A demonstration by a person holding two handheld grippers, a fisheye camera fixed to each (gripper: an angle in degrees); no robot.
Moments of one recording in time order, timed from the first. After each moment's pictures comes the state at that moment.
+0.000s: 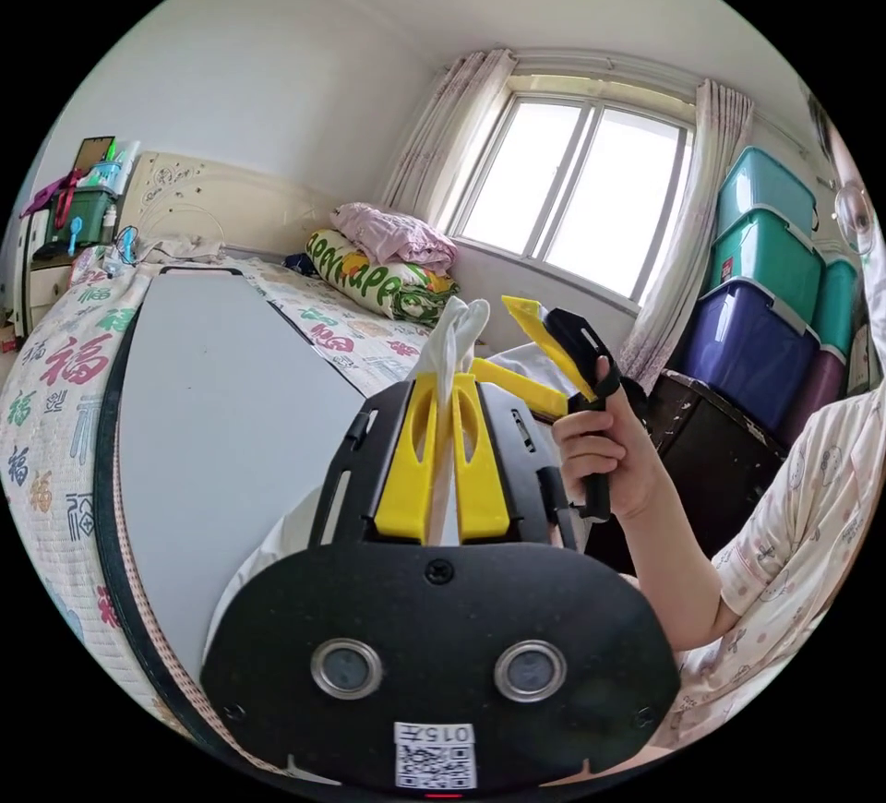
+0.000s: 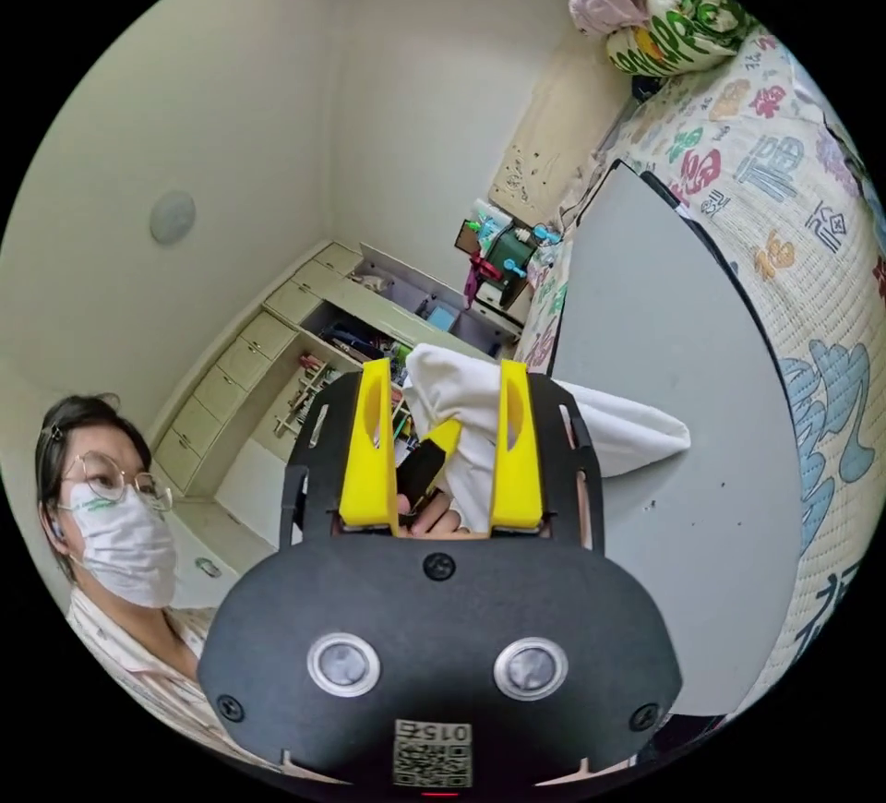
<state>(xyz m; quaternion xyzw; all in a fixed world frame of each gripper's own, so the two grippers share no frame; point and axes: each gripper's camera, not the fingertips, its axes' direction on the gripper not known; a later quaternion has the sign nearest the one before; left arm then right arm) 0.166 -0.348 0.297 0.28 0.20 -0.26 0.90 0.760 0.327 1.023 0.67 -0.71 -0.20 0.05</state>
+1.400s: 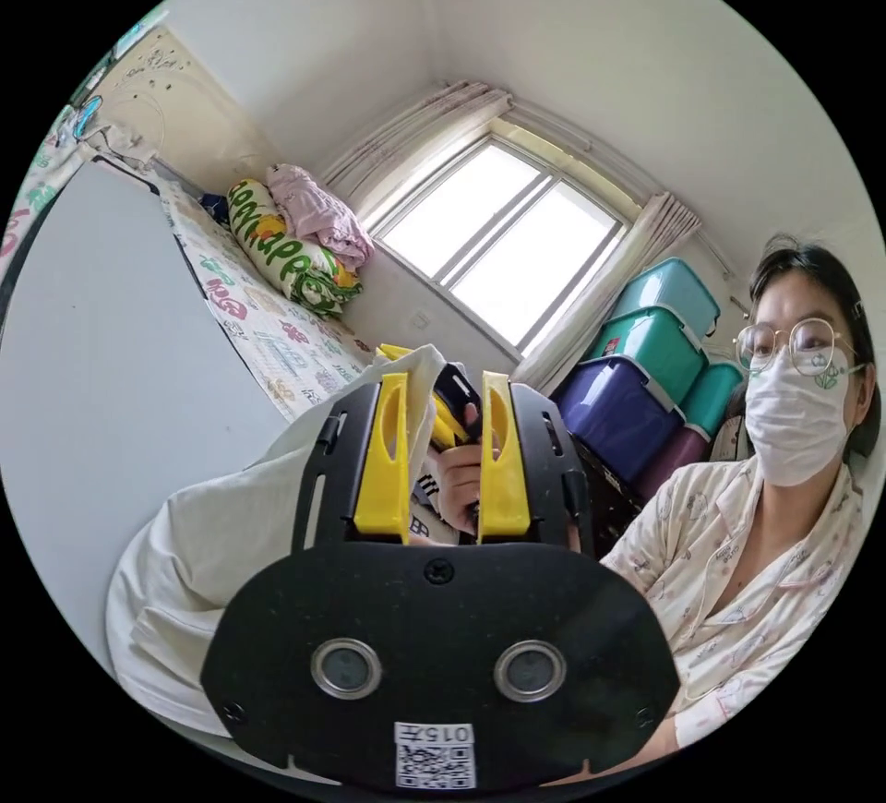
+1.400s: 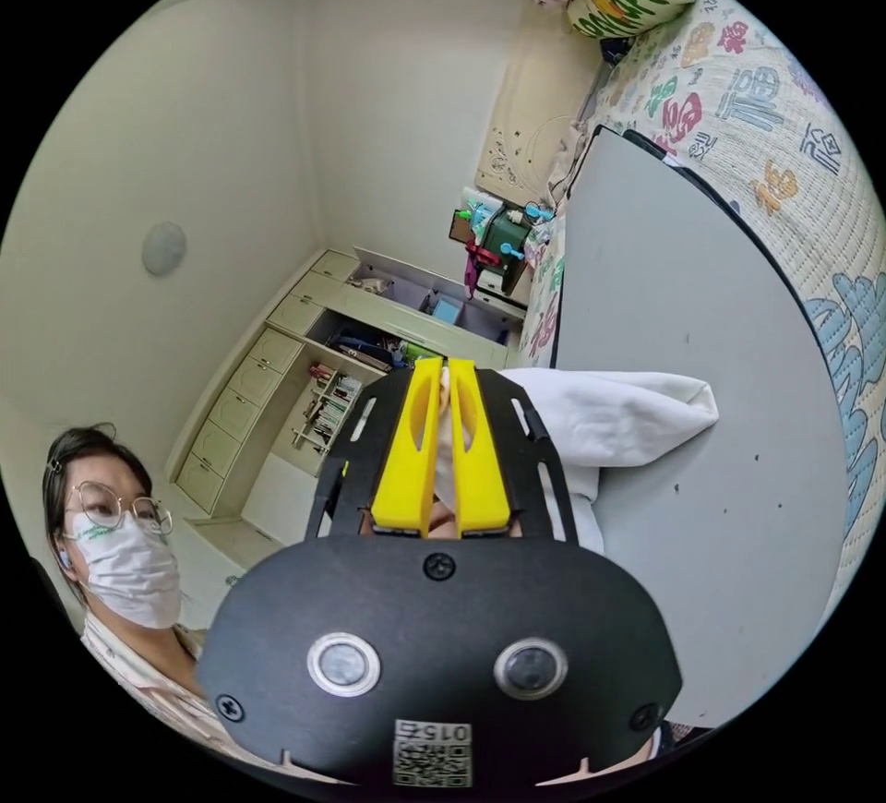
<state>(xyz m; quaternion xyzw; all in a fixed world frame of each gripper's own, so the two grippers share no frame) 0.154 -0.286 0.448 0.34 0.42 -0.31 0.78 0.757 0.290 0.986 0.63 -0.74 -0.23 0.06</state>
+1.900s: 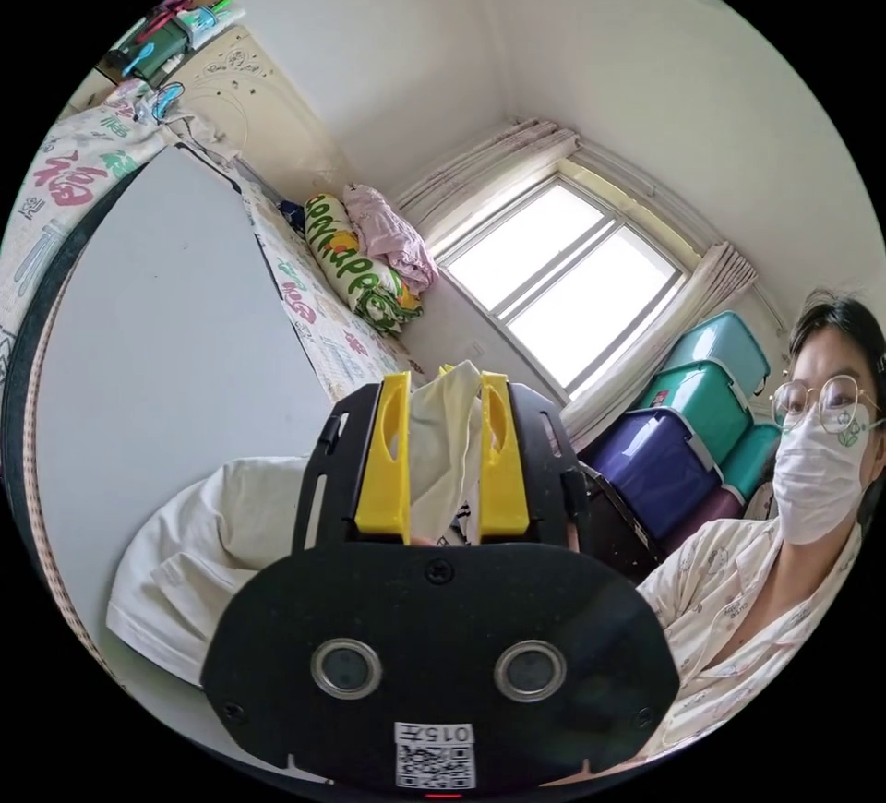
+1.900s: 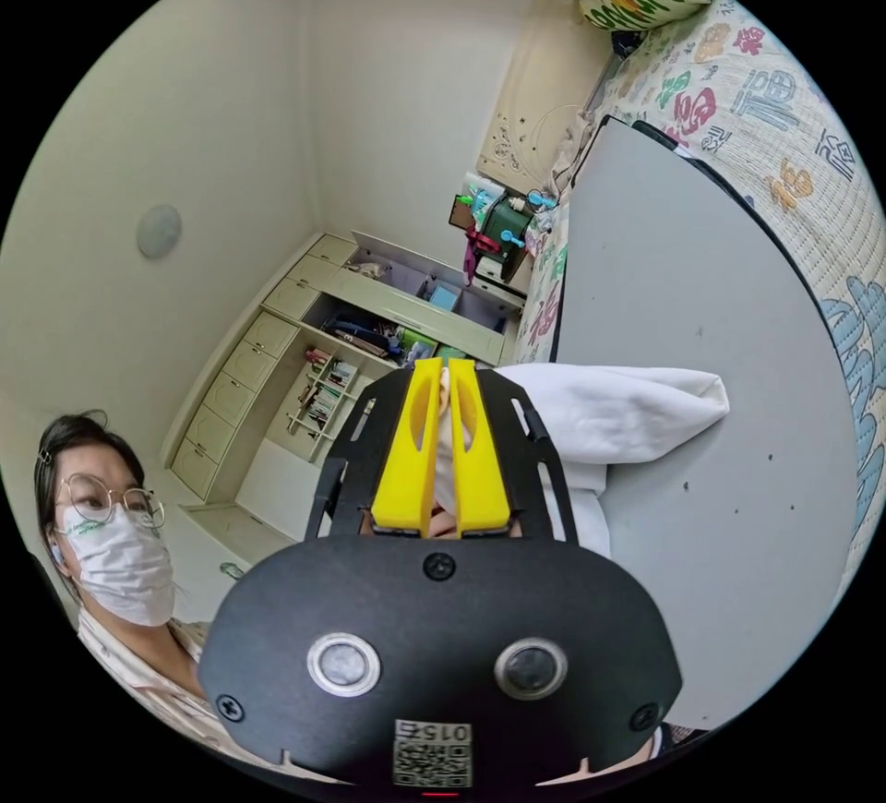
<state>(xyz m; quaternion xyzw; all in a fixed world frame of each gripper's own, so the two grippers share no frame) 0.147 -0.209 0.459 0.32 0.37 -0.40 0.77 0.699 0.264 0.993 0.64 -0.73 -0.24 0.08</state>
